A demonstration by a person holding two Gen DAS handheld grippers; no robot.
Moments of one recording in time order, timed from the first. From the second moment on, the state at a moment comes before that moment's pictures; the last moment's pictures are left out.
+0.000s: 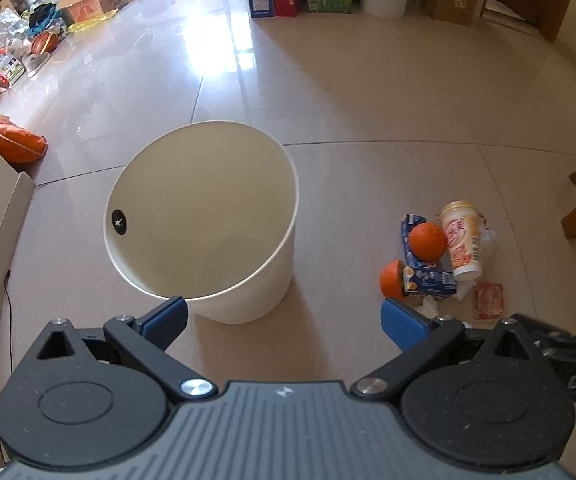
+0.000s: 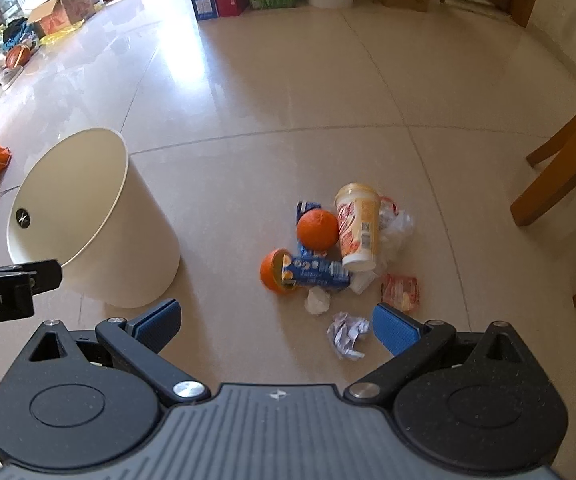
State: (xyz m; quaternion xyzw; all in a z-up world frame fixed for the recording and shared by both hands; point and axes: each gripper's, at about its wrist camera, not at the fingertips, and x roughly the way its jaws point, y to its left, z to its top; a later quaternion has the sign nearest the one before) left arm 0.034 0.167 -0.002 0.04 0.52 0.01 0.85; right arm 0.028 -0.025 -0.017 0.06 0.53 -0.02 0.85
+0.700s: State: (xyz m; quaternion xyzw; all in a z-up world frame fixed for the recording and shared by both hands) left arm 0.096 0.223 -0.031 0.07 0.50 0.05 0.86; right arm 0.086 -0.027 -0.033 0.07 0.46 0.02 0.89
